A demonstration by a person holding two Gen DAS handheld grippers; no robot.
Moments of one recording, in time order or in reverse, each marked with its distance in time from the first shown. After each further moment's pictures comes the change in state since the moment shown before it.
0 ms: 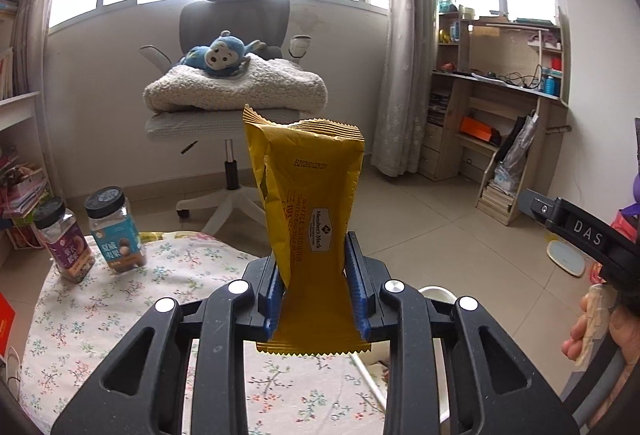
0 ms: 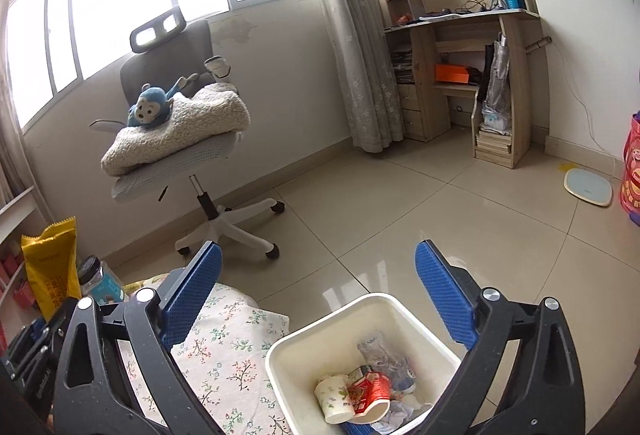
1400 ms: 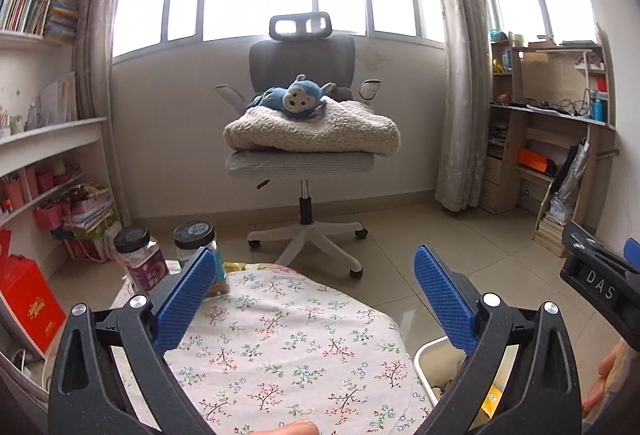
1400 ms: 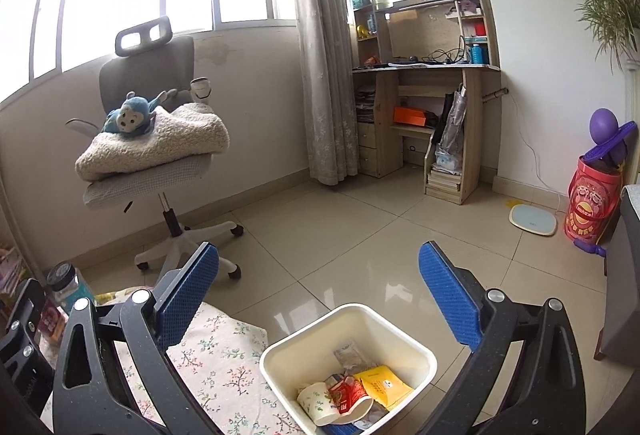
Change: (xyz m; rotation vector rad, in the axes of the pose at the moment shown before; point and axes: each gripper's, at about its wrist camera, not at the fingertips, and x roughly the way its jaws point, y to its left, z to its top) left arm -0.061 0.061 0.021 -0.045 -0.119 0.263; right arm -0.062 0.102 -0.017 -0.118 -0.109 -0.173
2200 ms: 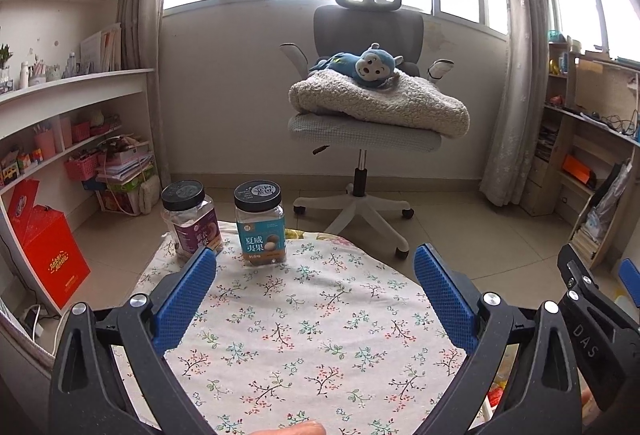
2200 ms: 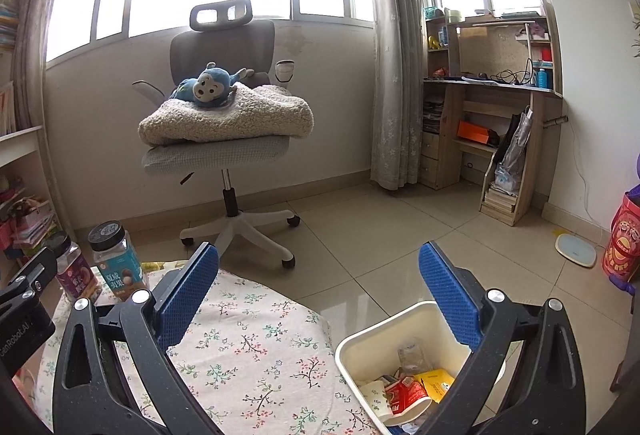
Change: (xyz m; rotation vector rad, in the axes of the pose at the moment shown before) left arm 0.019 0.080 -0.009 -0.094 0.099 0.132; right arm -0.001 0.086 -0.031 -0.135 -0.015 0.149
